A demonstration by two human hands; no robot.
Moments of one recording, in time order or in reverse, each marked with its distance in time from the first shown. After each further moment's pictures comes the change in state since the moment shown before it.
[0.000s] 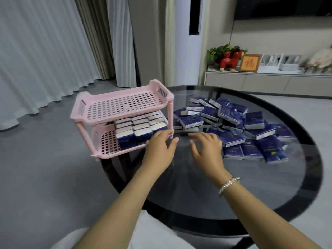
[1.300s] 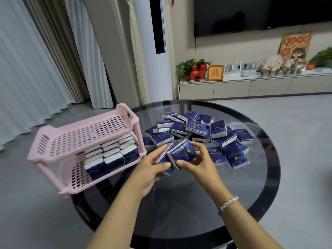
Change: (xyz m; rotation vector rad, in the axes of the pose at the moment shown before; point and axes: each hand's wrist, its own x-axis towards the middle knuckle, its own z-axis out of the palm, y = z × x) left_hand 0.009 0.037 0.022 -0.851 -0.433 -0.265; right_hand -0.014 0.033 -0.055 0.901 -0.036 0.351
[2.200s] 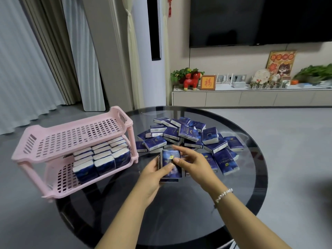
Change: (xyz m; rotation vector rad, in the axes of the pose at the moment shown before) left_hand 0.011 -0.023 0.026 -0.236 -0.002 0.016; right_hand 0.014 -0.022 -0.011 -0.239 -0.158 -0.042
